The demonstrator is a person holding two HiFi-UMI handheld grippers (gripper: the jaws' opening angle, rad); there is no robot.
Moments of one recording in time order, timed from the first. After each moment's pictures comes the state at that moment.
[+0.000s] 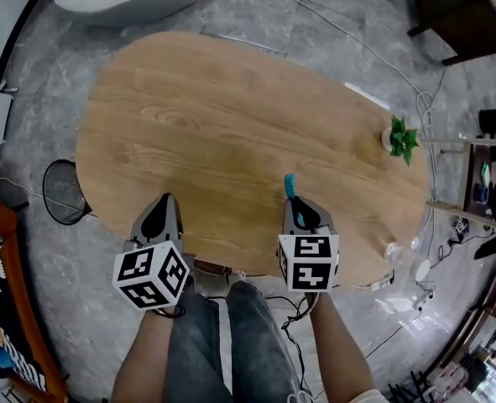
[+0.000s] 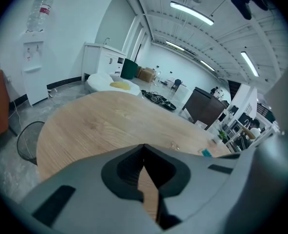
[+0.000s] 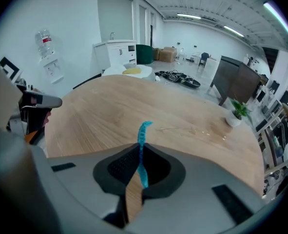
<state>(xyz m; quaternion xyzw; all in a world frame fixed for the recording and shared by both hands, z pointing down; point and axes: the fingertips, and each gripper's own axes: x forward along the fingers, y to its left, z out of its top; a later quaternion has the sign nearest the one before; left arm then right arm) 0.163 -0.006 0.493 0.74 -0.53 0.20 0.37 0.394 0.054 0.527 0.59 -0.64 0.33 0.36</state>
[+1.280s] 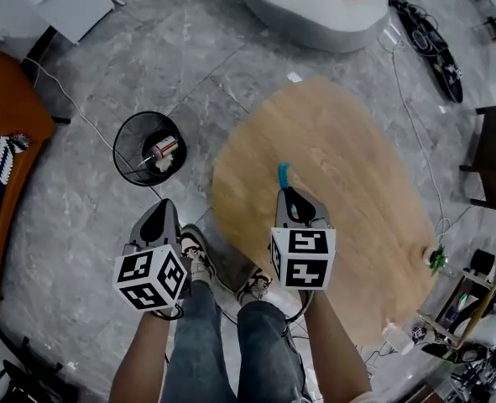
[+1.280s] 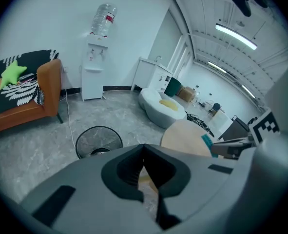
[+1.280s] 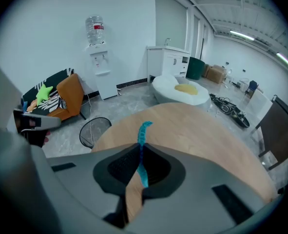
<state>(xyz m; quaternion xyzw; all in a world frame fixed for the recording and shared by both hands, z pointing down) -0.144 0.012 0.480 0.58 -0.70 0.10 0.40 0.063 -0.080 0.484 0.42 -0.79 0.21 0.40</state>
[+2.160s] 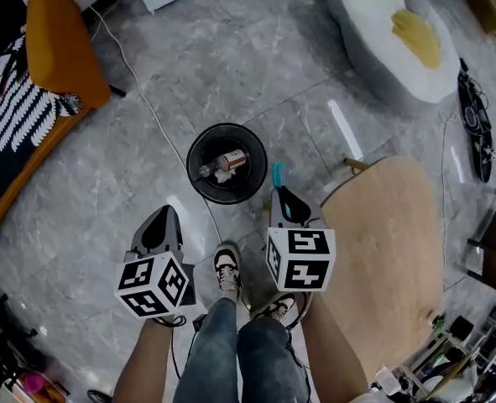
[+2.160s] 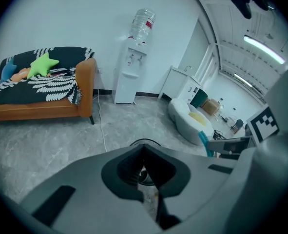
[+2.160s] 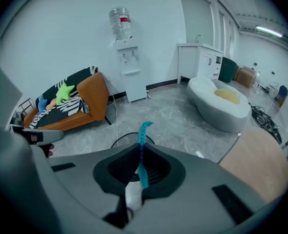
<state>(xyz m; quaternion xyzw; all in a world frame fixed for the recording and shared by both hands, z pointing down) -0.356 0.068 0.503 0.47 -0.78 0.05 0.42 -0.204 -0.078 0.509 0.30 -0.85 0.20 0.39</state>
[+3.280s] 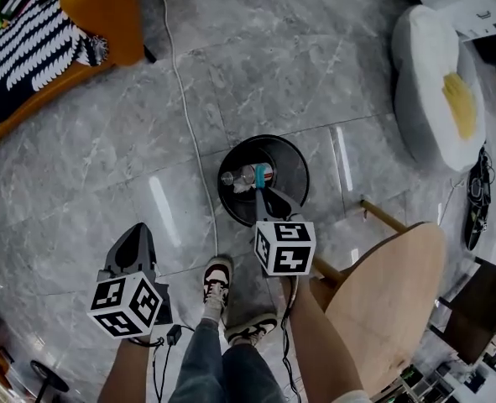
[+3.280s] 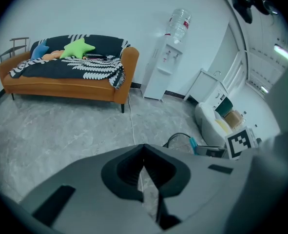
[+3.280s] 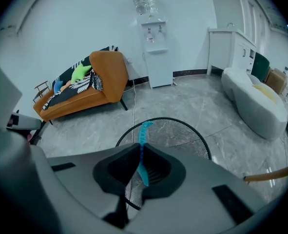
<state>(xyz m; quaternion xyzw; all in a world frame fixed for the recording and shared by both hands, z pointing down) -0.442 0.176 0.599 0.34 -0.82 0.00 0.47 -0.329 -0.042 0.673 0.17 -0.87 0.18 0.43</state>
